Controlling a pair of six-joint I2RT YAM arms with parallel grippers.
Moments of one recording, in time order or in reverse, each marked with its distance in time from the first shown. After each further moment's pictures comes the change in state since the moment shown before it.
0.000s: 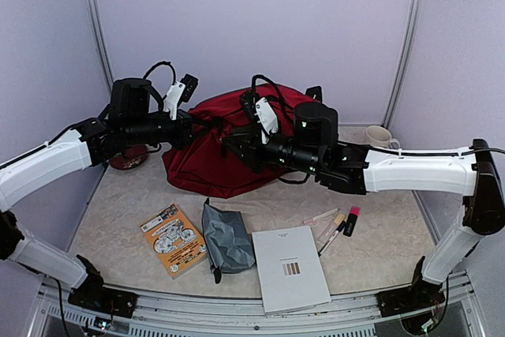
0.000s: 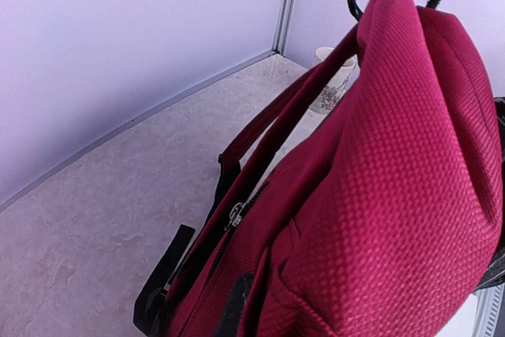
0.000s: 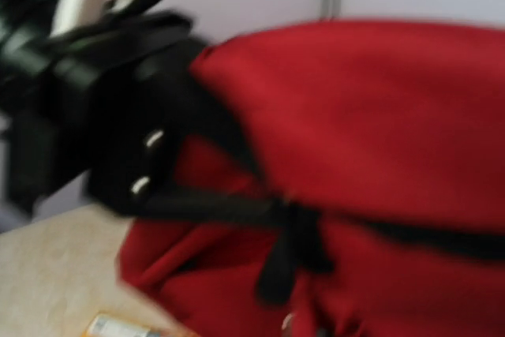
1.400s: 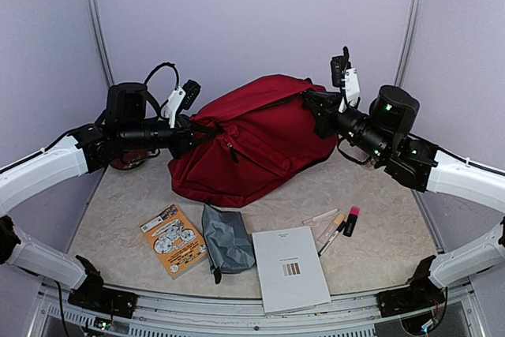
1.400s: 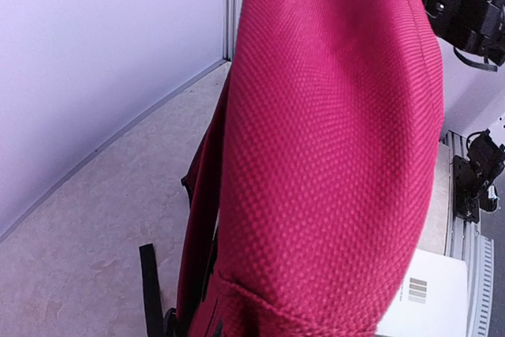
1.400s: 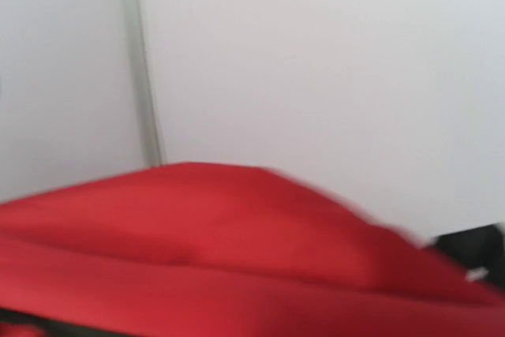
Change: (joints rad) left arm -0.005 -0.043 -0.055 0.043 0.143 0.109; right arm -0.204 -0.385 -0.208 0.013 0.177 0.044
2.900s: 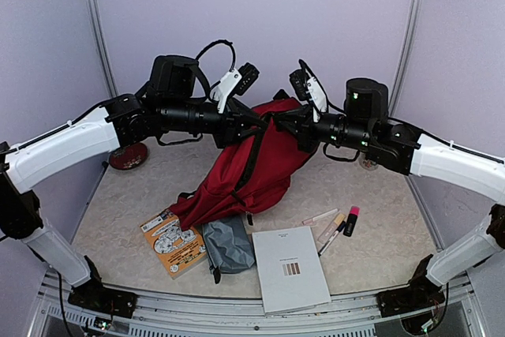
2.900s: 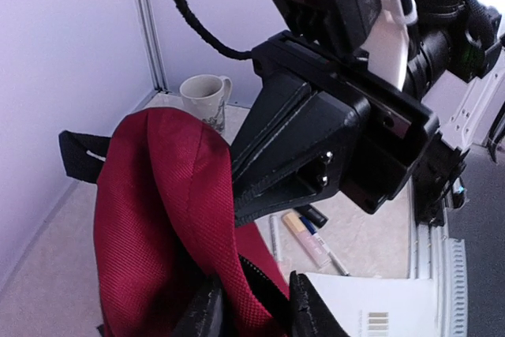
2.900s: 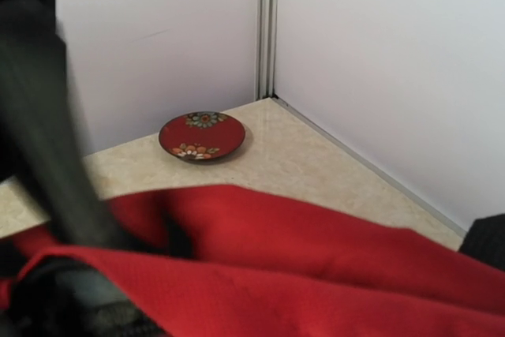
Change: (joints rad) left arm -0.241 0.270 0.415 -0.165 -0.048 0.055; right arm -0.009 0.143 0.158 -0.272 -0.323 -0.116
